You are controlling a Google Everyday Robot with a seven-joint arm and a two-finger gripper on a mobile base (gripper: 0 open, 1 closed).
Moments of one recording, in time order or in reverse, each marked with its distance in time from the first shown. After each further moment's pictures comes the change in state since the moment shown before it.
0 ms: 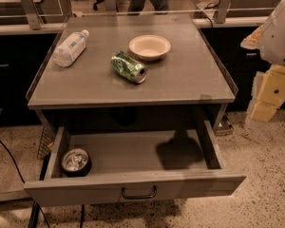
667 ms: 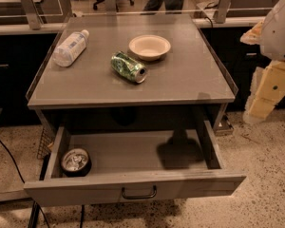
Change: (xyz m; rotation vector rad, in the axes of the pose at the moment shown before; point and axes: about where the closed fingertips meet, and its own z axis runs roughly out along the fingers) arm -0.006 -0.005 -0.005 0.025 -0.029 0.000
